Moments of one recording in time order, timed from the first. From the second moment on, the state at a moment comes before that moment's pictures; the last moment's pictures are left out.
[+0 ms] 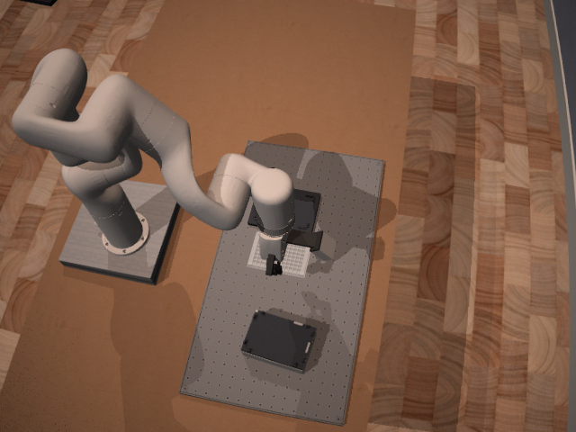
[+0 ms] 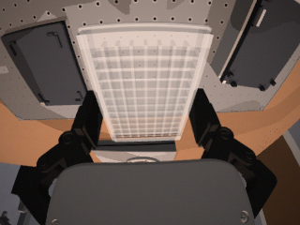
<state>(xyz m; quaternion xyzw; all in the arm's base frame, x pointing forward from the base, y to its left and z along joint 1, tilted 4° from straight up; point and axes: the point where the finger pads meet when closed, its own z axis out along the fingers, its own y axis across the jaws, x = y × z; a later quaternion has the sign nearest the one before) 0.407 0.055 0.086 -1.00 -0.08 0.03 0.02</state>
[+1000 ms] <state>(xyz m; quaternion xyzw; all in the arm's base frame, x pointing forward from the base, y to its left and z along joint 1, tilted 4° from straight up) 0.375 0.135 0.080 -1.00 -0.09 0.02 0.02</state>
